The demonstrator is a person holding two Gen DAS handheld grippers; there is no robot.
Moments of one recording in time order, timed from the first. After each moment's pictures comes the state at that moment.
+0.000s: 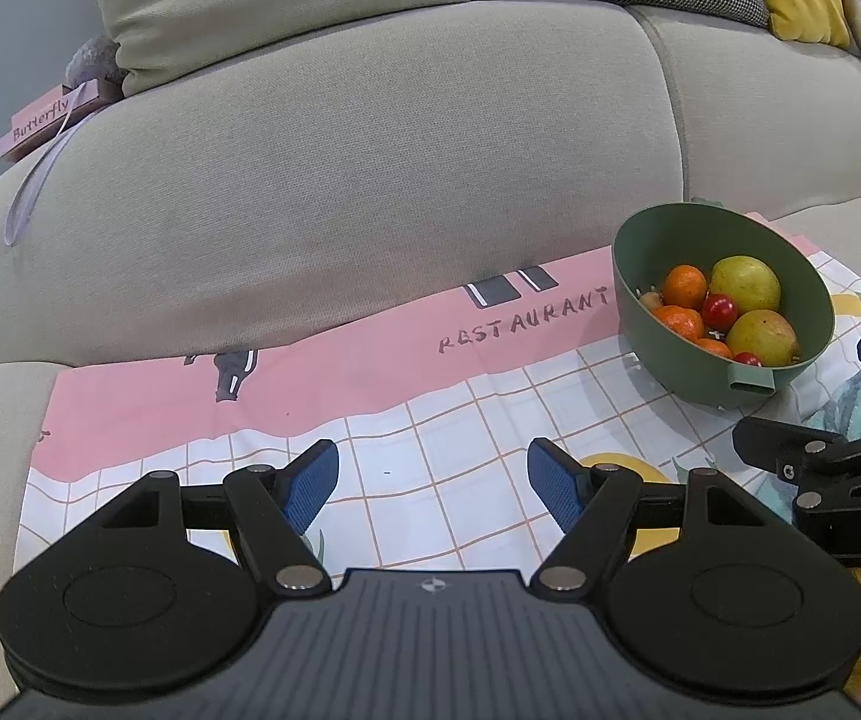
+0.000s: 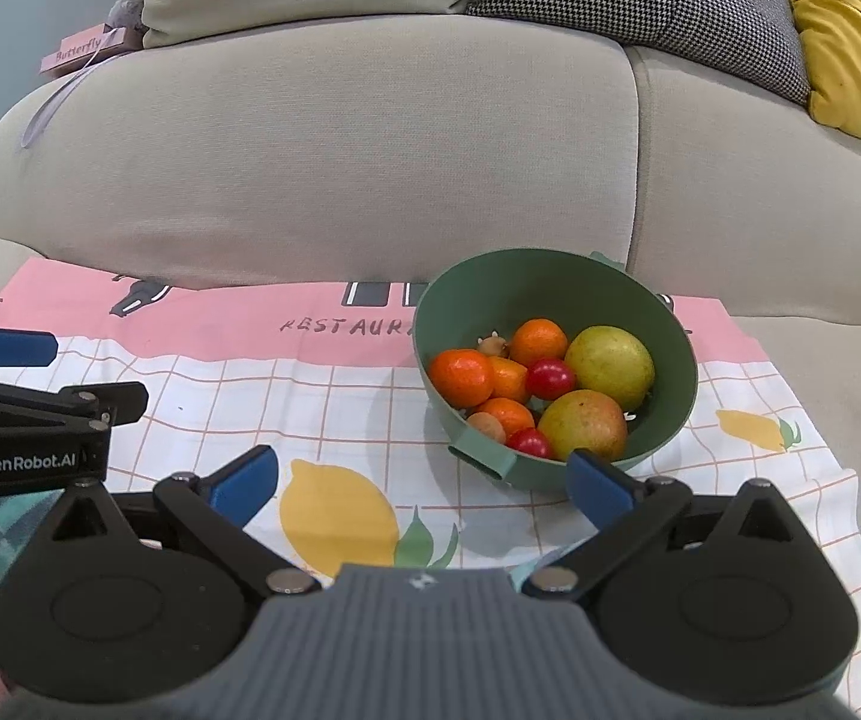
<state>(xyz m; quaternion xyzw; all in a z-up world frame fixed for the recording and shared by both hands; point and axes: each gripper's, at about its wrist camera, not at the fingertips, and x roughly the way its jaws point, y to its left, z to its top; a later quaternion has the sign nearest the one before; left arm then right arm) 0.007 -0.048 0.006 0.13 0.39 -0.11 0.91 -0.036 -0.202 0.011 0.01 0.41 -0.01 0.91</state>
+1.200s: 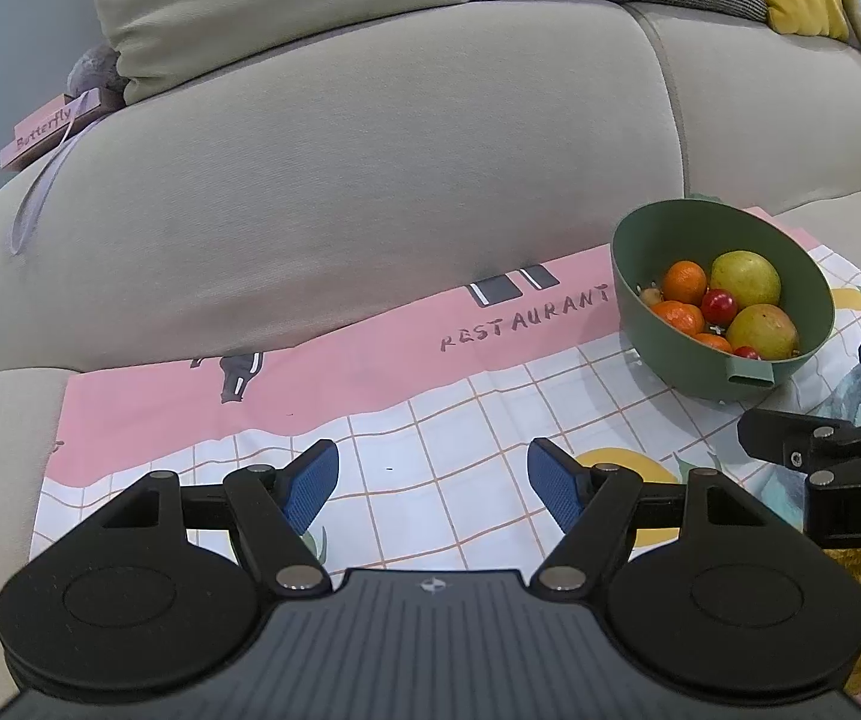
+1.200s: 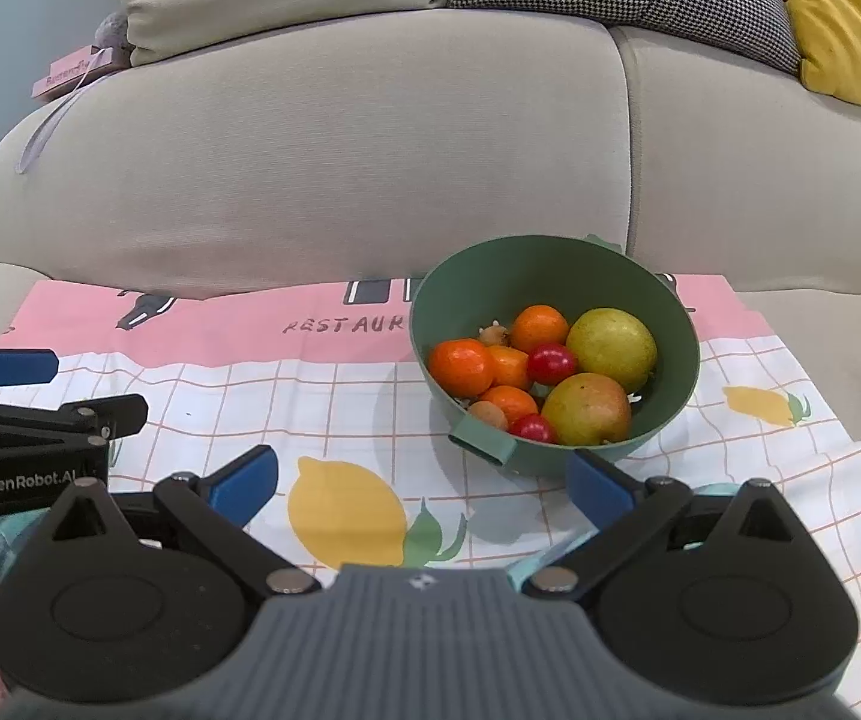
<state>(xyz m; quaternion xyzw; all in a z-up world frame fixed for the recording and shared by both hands) 0.005 -0.048 0.009 0.14 0.39 -0.11 0.91 -0.039 -0.214 0.009 0.04 0.41 0.00 0.91</state>
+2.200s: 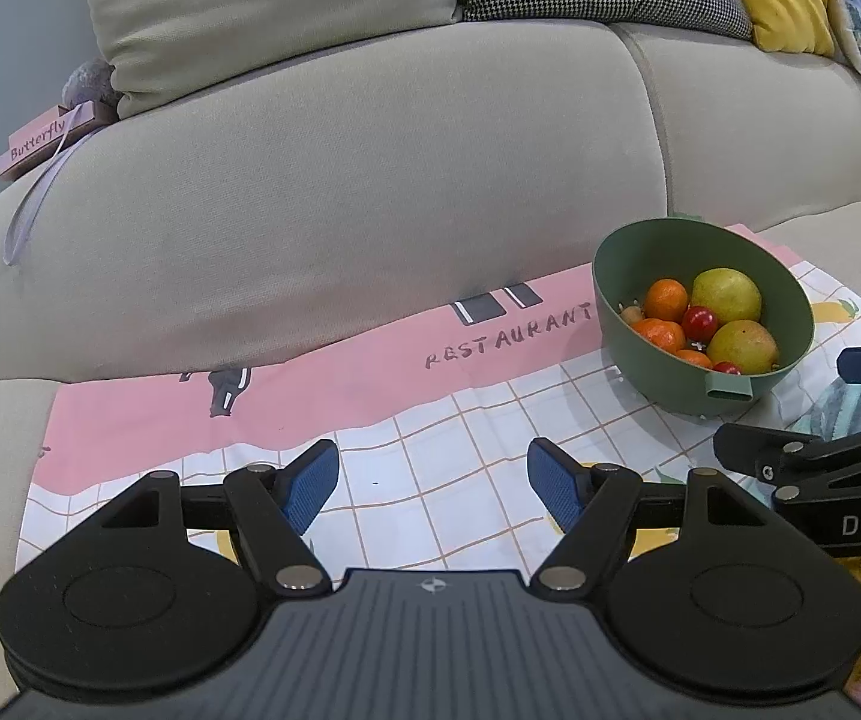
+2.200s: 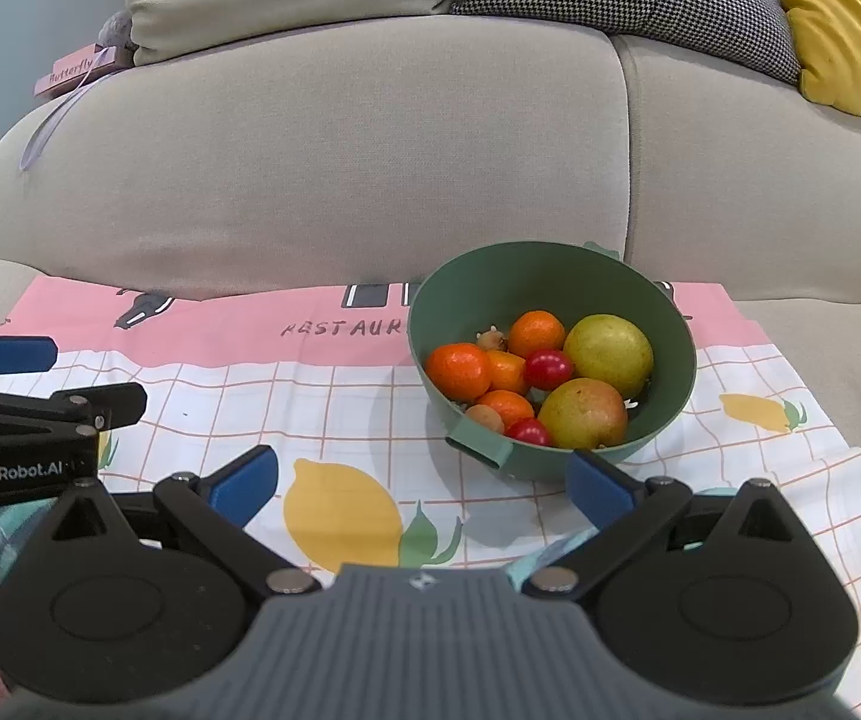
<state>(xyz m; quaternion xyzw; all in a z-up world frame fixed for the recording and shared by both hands) -0.001 -0.050 0.013 0.13 0.37 -0.12 0.91 -0.040 -0.215 0.008 0.03 0.41 0.00 0.91</state>
